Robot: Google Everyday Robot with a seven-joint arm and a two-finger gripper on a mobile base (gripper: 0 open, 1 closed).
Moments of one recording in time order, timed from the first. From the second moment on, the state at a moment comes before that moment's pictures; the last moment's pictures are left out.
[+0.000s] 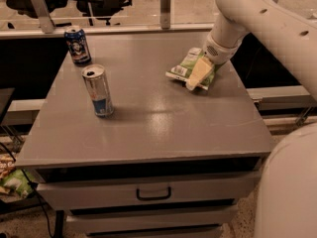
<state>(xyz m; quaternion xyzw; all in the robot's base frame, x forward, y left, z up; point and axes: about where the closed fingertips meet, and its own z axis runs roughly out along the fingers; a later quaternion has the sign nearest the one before) 0.701 -0.170 0.842 -0.37 0.91 -0.01 0.17</state>
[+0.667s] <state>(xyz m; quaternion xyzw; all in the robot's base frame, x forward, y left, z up) 0.692 -0.154 0.847 -0.38 0.91 0.01 0.17</state>
